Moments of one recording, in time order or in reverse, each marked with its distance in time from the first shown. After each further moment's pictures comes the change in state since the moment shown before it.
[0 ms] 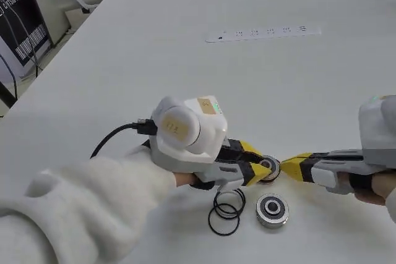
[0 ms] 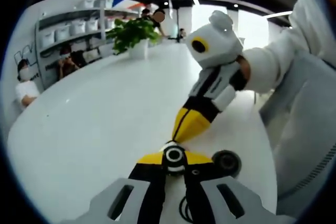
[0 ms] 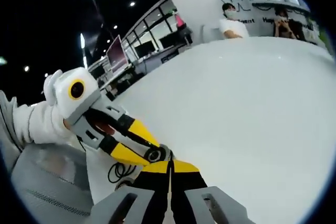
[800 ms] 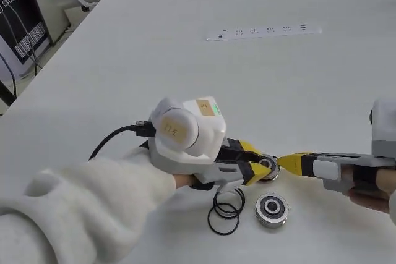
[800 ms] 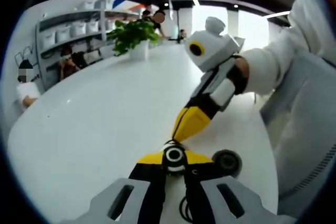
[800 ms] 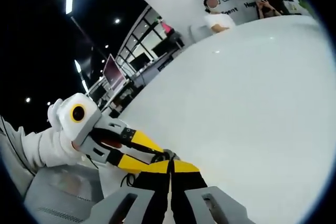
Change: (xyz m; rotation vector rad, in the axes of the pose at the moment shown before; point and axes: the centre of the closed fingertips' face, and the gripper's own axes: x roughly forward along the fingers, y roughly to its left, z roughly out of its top) left arm 0.000 -0.001 -0.001 0.007 -0.009 0.009; right arm 0.001 0.008 0.001 0.104 -0.036 0.033
